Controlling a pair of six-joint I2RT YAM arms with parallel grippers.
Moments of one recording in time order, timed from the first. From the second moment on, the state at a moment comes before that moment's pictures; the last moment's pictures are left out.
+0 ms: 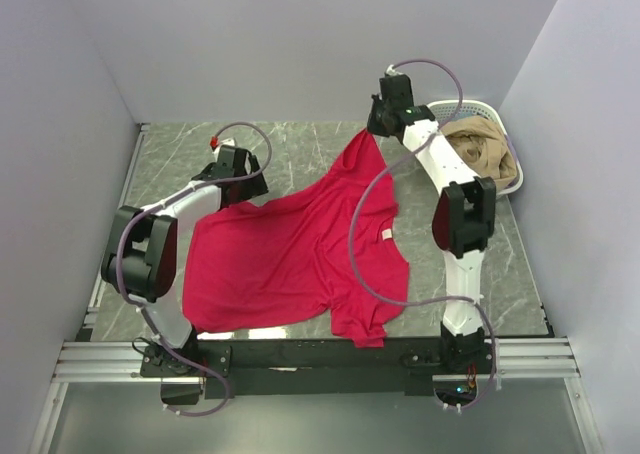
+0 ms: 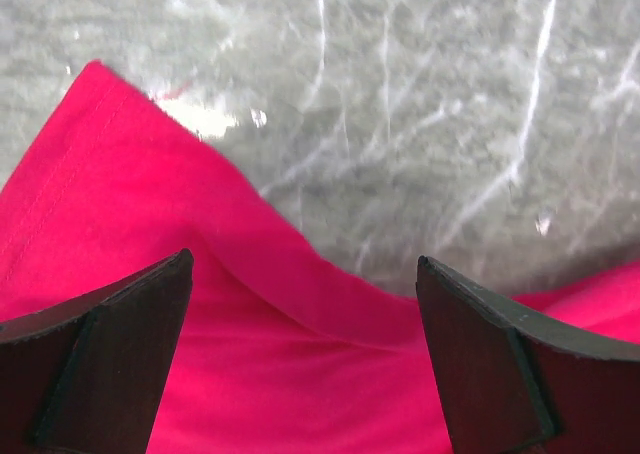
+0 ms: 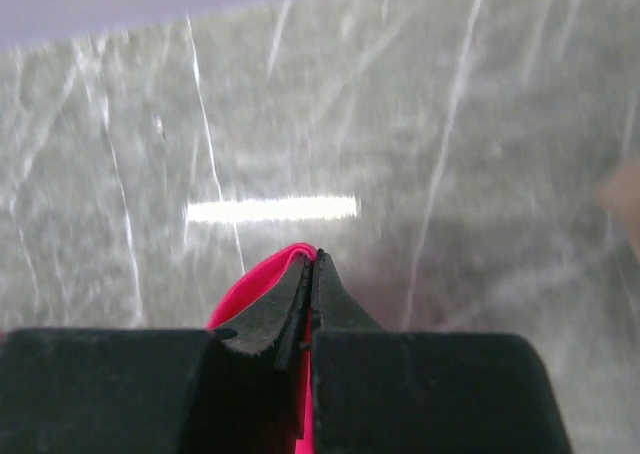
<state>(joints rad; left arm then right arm) -0.29 1.73 1.13 -0.21 -0.21 -0.55 0.27 2.14 2.02 -0.55 0.08 0.38</state>
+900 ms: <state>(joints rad) -0.10 2.22 1.64 -0.17 -0.18 -0.54 0.17 2.46 2.36 -0.59 -0.03 0.41</state>
